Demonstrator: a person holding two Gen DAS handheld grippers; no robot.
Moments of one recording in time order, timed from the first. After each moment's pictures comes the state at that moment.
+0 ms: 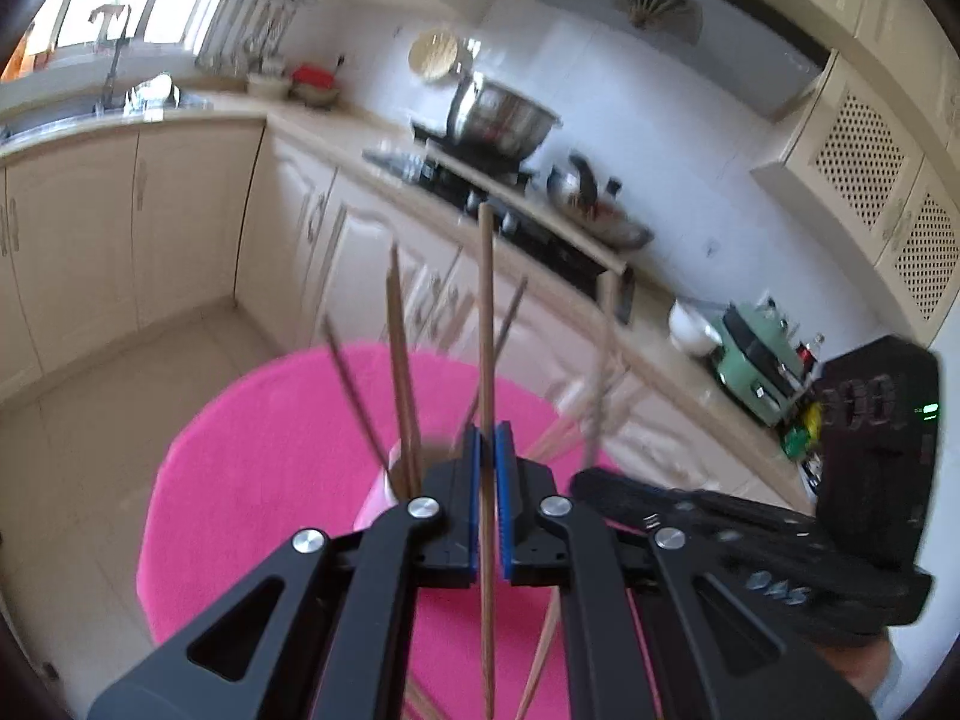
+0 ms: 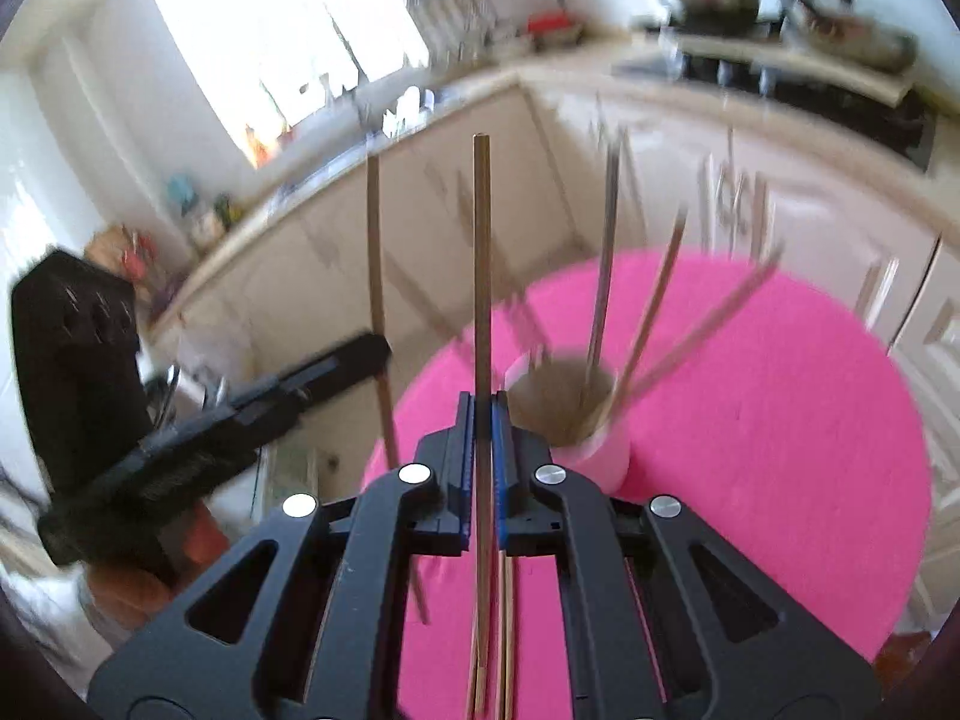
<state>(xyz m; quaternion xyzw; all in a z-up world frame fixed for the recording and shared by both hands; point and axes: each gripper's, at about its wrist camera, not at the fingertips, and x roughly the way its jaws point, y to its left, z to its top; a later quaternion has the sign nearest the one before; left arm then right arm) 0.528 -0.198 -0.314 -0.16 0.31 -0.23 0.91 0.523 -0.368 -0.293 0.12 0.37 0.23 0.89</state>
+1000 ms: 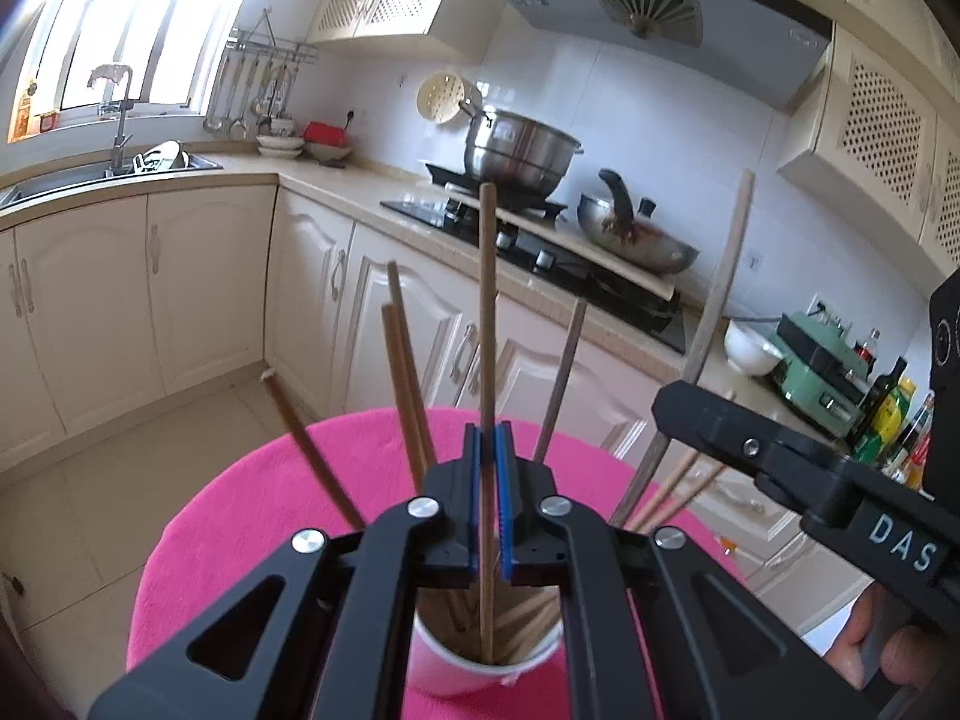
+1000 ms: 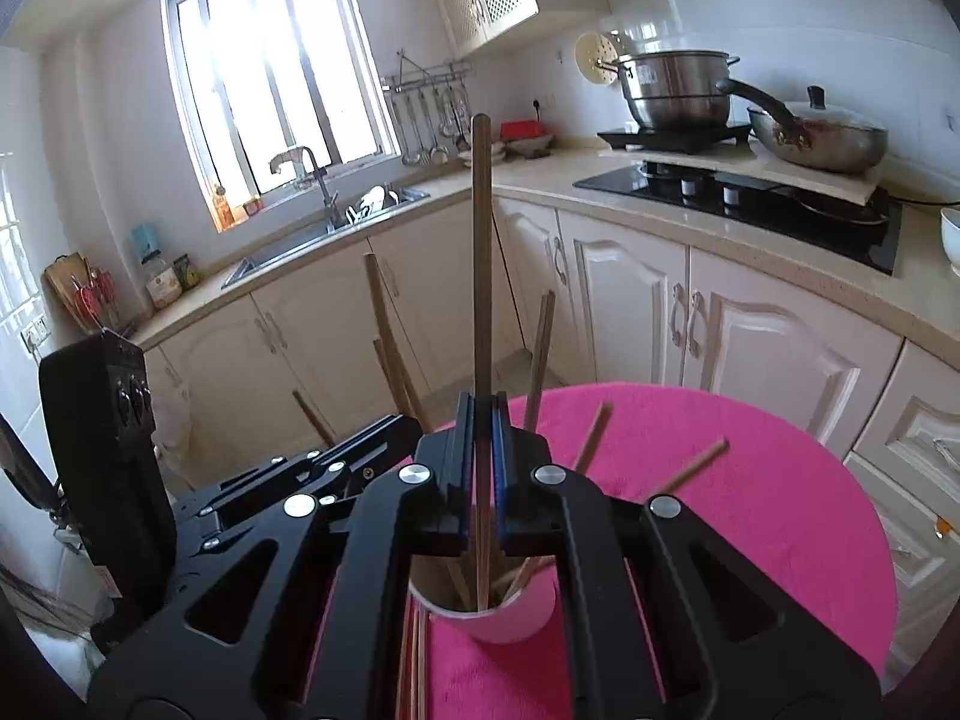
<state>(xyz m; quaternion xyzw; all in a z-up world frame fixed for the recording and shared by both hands) 0.572 -0.232 -0.353 -0.11 0.27 -0.18 0.94 0.560 -0.383 -0.299 0.09 0.27 0.18 0.94</state>
